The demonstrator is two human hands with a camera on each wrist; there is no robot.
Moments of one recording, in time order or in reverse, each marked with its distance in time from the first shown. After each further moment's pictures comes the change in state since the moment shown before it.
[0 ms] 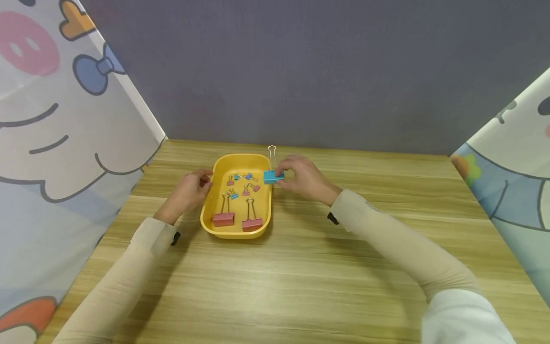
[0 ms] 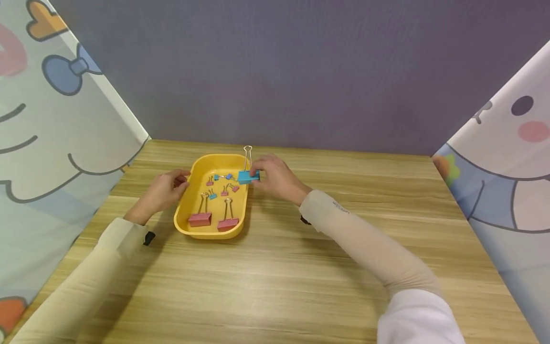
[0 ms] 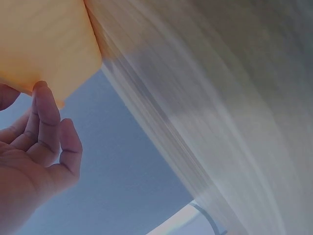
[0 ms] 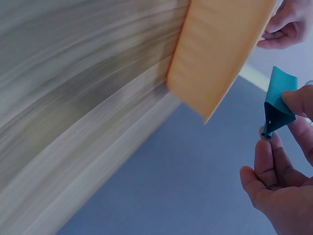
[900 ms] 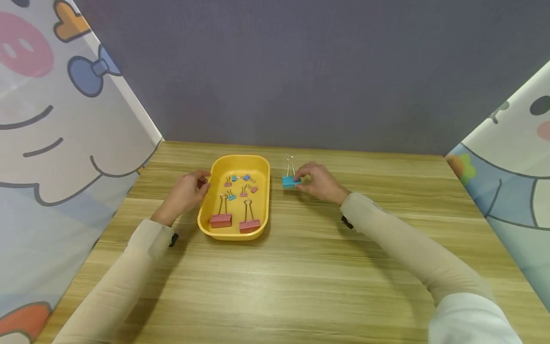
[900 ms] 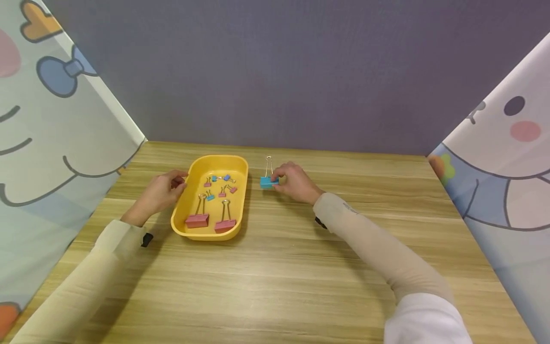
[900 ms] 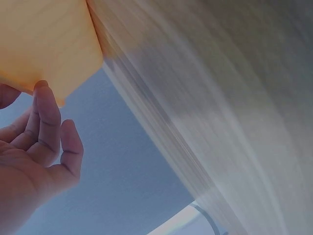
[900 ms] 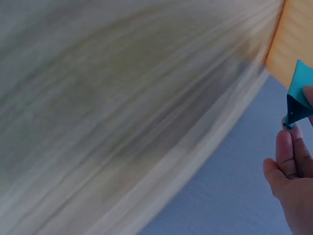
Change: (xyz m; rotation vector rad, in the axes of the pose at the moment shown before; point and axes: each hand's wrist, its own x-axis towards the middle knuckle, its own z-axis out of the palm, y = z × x) left_hand 0.001 0.000 -0.001 0.014 0.002 0.008; right_hand -0.031 0.066 0.011 0.096 -0.029 0.114
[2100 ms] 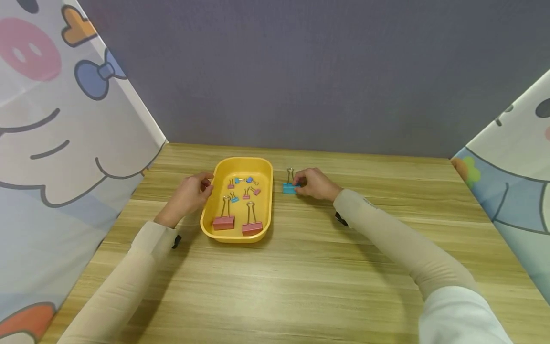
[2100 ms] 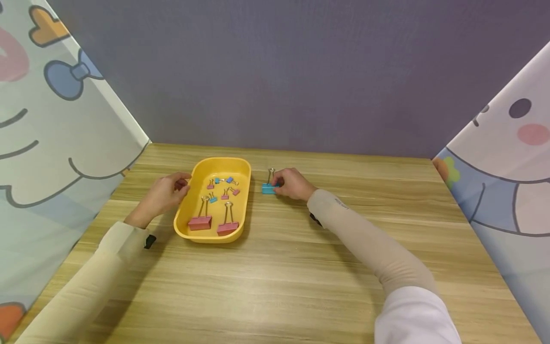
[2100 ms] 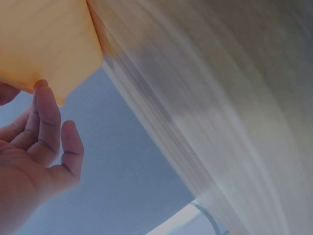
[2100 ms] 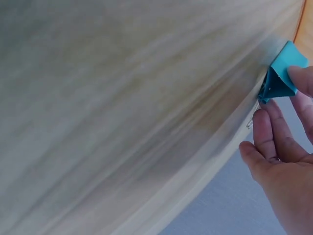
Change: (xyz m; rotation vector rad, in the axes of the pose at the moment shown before) left_hand 0.000 0.004 -0.001 0.009 -0.013 -0.023; right_hand 0.020 0.016 0.014 0.006 -0.205 0.173
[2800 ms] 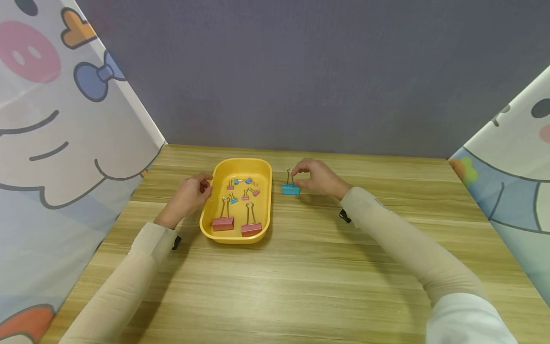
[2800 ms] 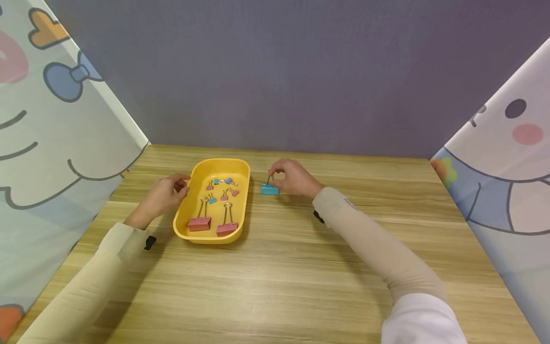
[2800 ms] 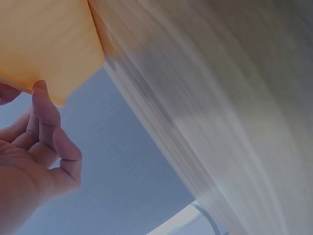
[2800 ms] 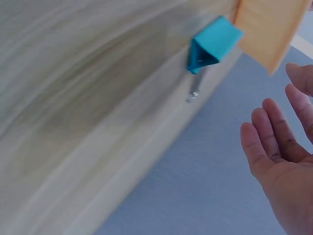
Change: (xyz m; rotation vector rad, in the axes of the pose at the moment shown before) left_hand 0.000 -0.001 0.002 0.009 0.015 0.007; right_hand -0.010 -0.020 -0.027 -0.004 0.101 -0.139
